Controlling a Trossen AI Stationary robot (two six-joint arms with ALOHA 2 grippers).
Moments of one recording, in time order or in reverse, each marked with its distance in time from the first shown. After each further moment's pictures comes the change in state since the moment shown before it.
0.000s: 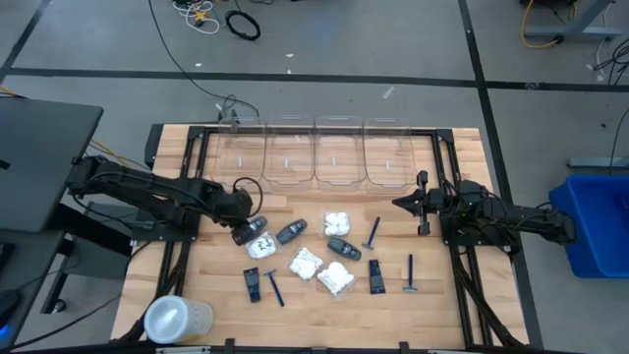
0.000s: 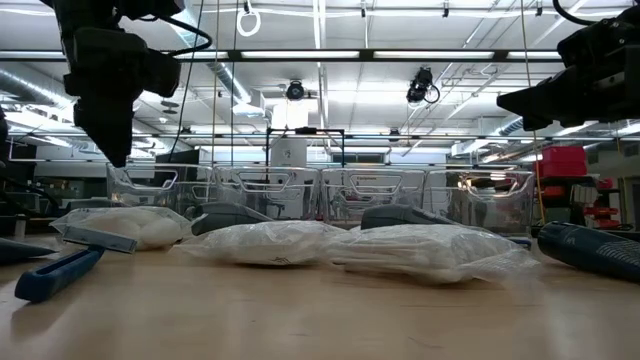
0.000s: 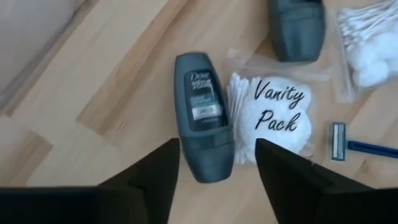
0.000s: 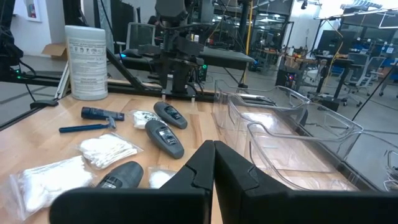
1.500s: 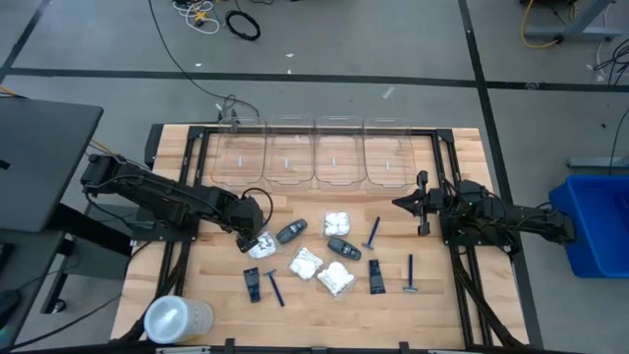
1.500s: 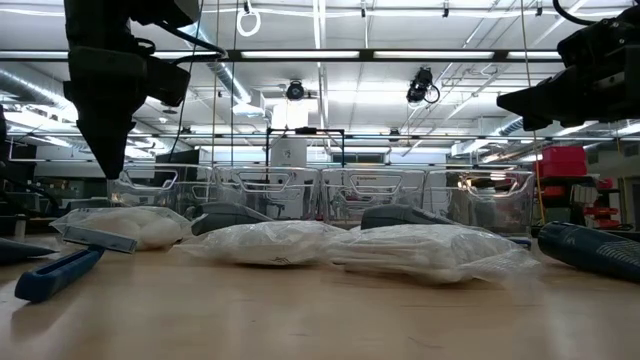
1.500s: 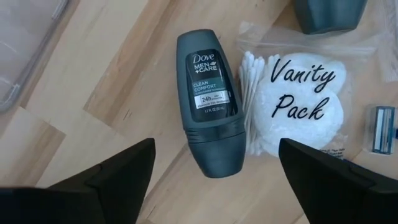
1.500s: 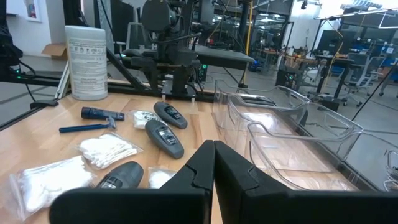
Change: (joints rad) left arm -0.071 0.194 0.092 -0.074 -0.046 0.000; right arm 0.000 0.000 0.000 0.000 0.000 0.000
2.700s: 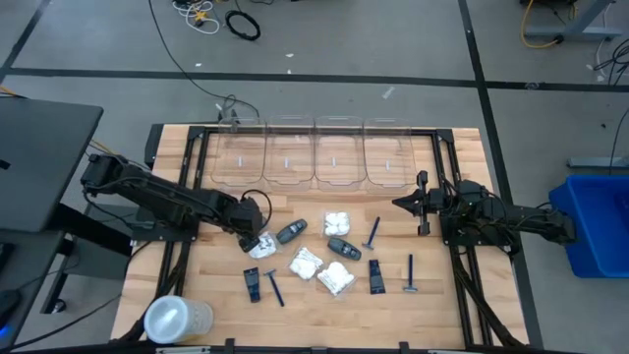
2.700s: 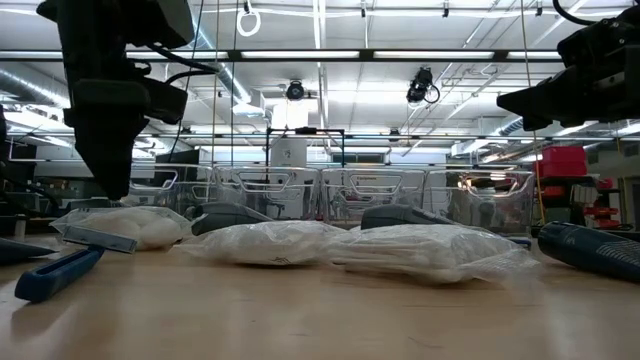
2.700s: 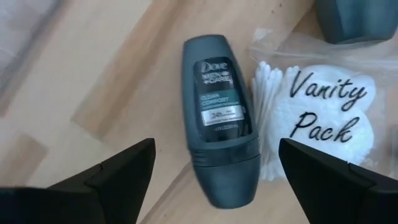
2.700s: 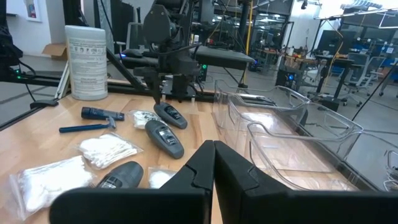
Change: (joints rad) left arm 0.001 0.000 -0.121 0.168 -0.020 -0.029; right arm 0.000 0.000 0.000 0.000 0.000 0.000
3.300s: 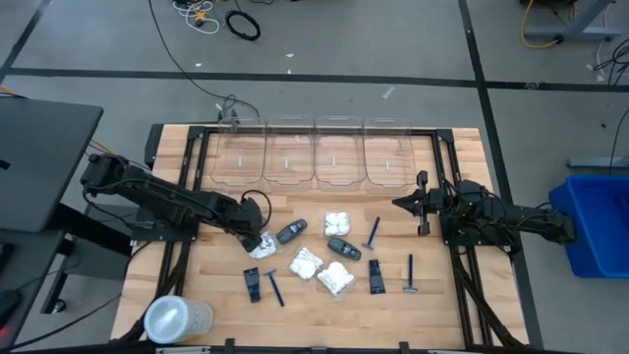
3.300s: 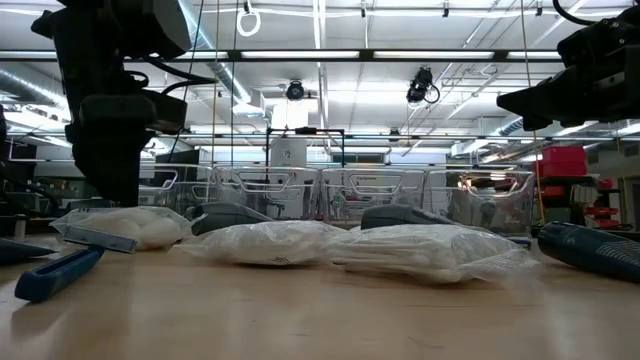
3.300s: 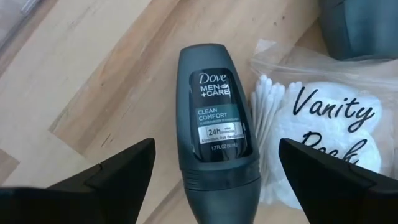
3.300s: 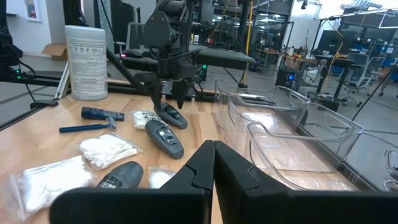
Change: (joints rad) left arm 0.001 0.000 -0.061 0.109 -0.032 -0.045; right arm 0.000 0.000 0.000 0.000 0.000 0.000
